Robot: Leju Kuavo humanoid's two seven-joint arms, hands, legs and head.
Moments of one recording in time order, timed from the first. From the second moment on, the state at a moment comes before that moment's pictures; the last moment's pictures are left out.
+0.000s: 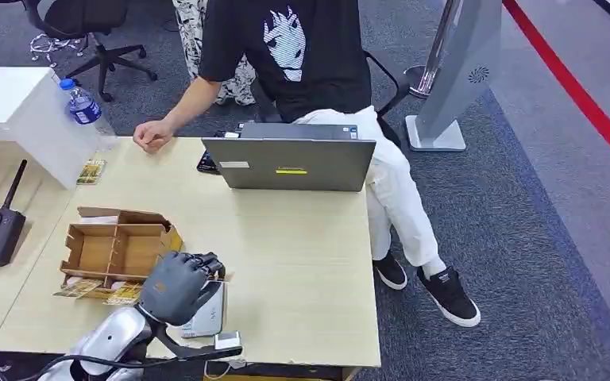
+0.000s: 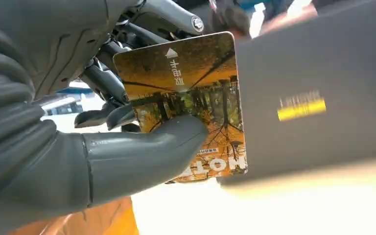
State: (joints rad) left arm -0.14 0.41 -0.70 -1.60 -1.11 0.26 -0.05; right arm -0.01 0.32 -1.54 -0.70 1.26 0.43 -0.10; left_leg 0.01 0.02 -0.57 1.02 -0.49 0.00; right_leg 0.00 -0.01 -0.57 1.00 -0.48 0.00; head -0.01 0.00
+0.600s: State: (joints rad) left arm -0.19 0.45 -0.75 -1.50 -1.07 0.14 -0.03; right arm -0.01 0.32 -1.55 -0.70 1.25 0.44 -0.09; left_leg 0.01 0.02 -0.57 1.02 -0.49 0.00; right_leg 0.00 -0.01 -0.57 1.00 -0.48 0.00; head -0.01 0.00
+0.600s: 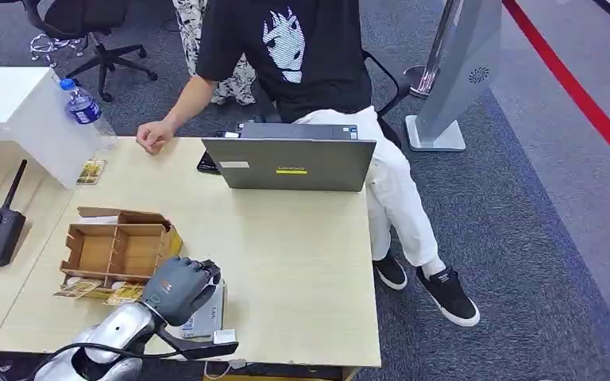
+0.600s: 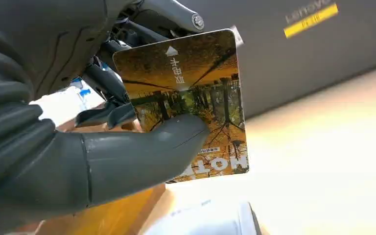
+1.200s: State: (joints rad) left arm -0.28 0.48 -0.81 -1.45 -1.00 0.04 -0.05; right arm -0.02 0.30 -1.55 -0.65 1.27 0.38 -0.11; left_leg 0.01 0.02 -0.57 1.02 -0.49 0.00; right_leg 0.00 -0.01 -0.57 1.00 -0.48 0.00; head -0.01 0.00
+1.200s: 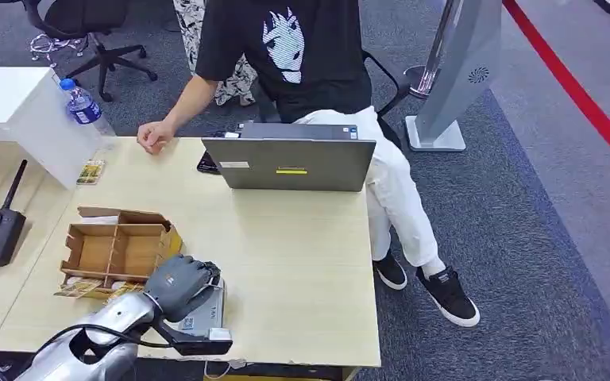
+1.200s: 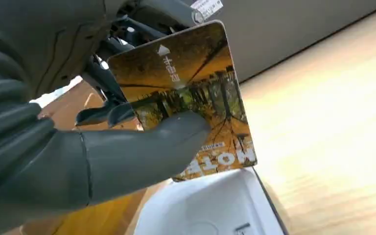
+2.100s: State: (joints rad) left arm -0.35 0.42 -0.50 -1.59 -1.08 0.37 0.07; right arm -0.03 0.29 -1.55 -0.61 1.27 0.33 -0.16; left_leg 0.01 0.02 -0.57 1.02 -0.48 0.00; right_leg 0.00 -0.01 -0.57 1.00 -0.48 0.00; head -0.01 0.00
